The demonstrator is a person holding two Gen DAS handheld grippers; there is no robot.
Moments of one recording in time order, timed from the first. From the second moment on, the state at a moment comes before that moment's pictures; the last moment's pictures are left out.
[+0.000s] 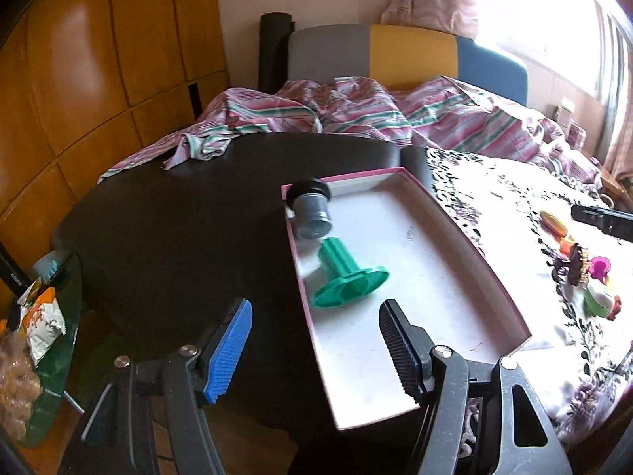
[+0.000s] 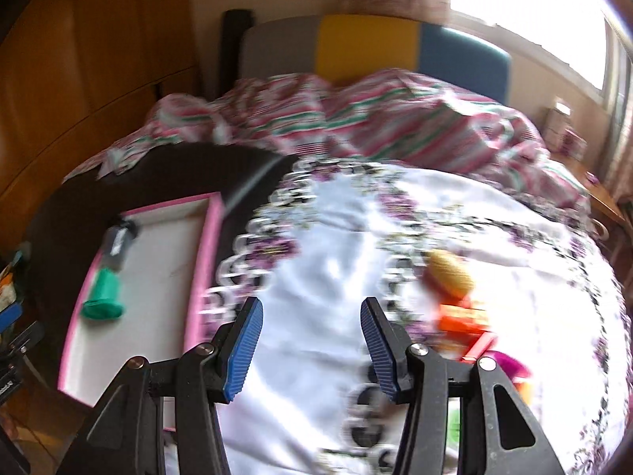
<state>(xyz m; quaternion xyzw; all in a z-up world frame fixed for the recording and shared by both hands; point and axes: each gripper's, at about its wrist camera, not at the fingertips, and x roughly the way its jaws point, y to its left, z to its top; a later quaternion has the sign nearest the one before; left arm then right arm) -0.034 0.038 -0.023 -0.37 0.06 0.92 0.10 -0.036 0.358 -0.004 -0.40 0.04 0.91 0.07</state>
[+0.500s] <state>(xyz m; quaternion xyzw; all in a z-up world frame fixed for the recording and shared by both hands) -0.031 0.142 -0.012 -0.37 0.11 0.90 0.22 0.043 0.531 -0.018 -0.31 0.28 0.86 0.31</state>
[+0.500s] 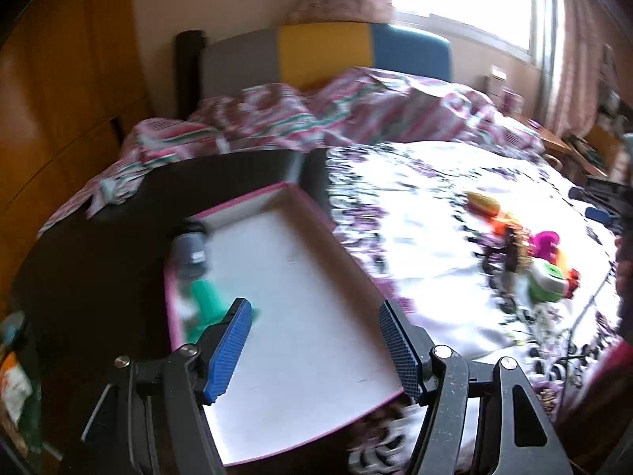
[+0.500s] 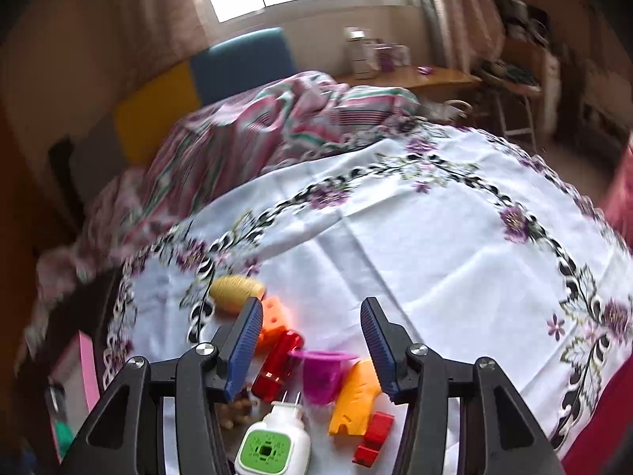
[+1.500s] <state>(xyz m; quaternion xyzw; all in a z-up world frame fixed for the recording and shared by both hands) -0.074 0.383 -0.072 -0.47 0.11 0.78 0.39 0.043 0.549 -0.036 -0.32 0.35 0.84 0.27</state>
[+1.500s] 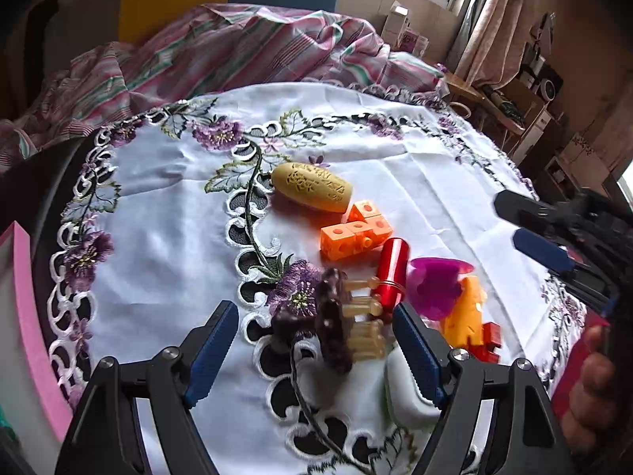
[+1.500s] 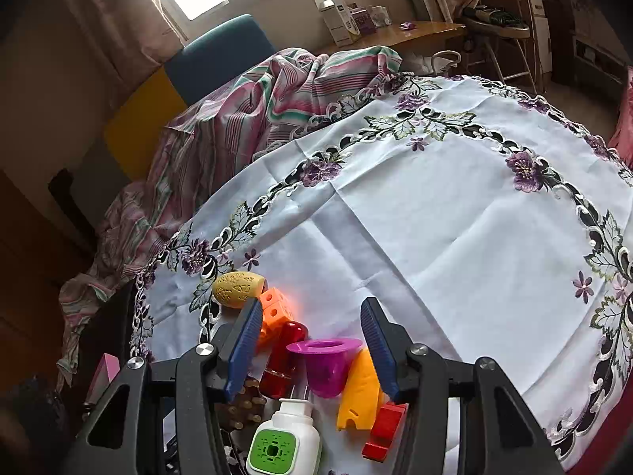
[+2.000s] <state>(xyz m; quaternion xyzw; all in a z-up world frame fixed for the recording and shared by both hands) -0.059 0.324 -0.065 -0.48 0.07 0.78 0.40 0.019 0.530 -0.042 -0.36 0.33 0.85 0.20</state>
